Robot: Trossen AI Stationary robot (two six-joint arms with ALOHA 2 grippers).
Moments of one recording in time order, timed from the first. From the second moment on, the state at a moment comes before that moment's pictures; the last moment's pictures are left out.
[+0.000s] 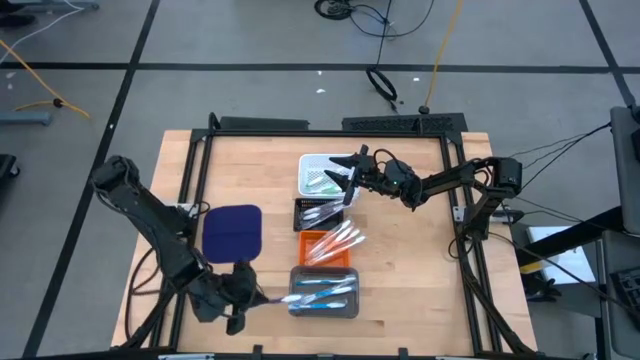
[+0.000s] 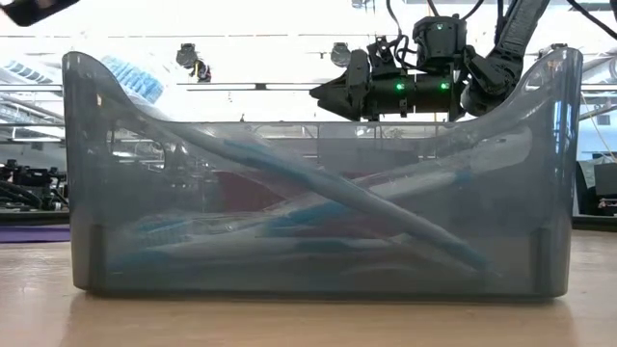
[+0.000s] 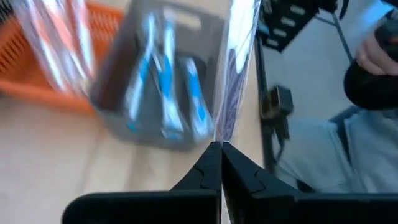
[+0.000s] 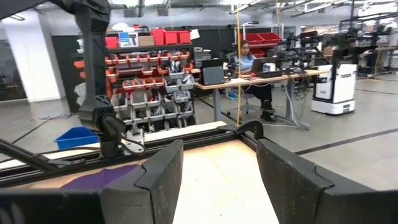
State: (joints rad) left arm -0.84 1.38 0.93 -0.29 -0.45 -0.85; right arm -0.27 1.71 0.64 1.21 0.02 0.08
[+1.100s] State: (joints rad) left arm -0.37 1.31 0.93 -0.18 -0.73 -0.31; right arm -0.11 1.71 0.67 1.26 -0.15 0.08
